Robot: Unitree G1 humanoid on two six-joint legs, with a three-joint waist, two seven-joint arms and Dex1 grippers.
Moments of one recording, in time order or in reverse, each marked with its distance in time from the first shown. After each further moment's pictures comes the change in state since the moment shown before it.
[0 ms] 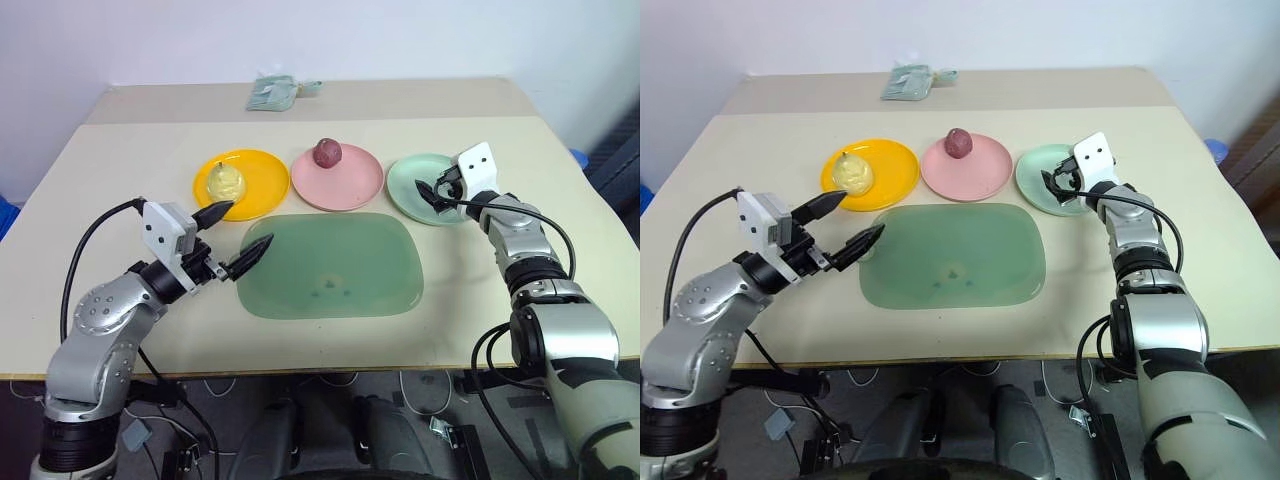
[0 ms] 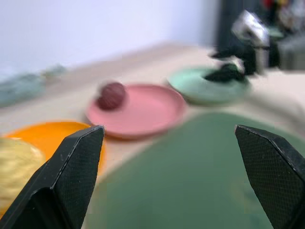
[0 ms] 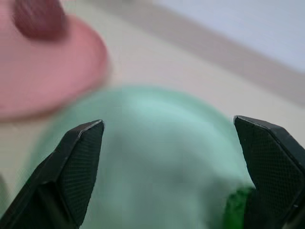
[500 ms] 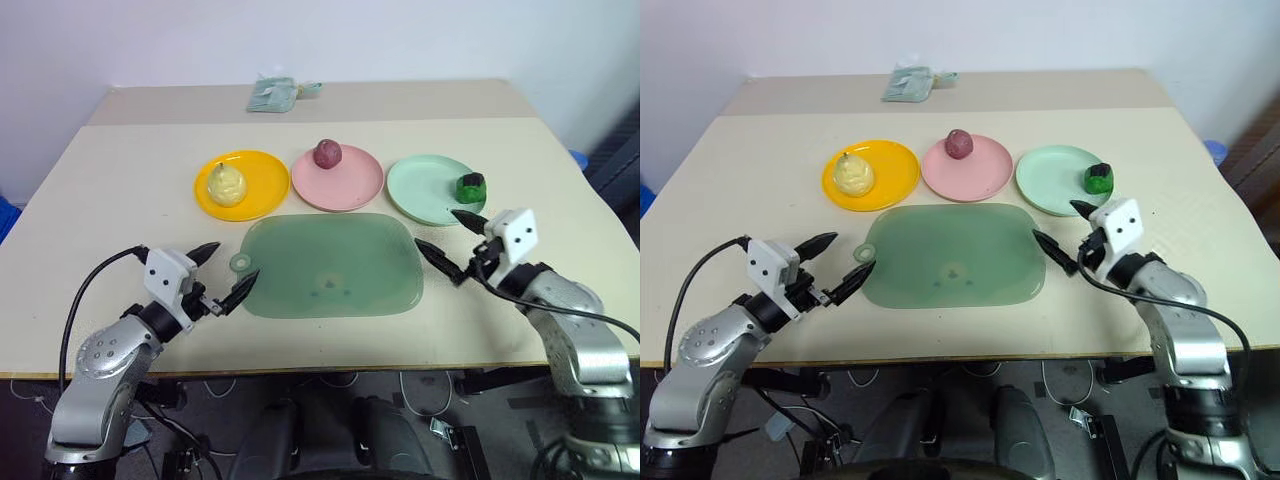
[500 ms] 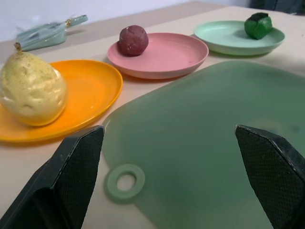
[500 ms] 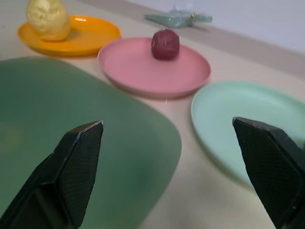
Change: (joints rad) left arm 0.215 -0.014 -0.013 -0.008 0.075 -0.092 0.022; right arm 0.827 -0.089 -0.138 -1.241 0.325 0.572 0.078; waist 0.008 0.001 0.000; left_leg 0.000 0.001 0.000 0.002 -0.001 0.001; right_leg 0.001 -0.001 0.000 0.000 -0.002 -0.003
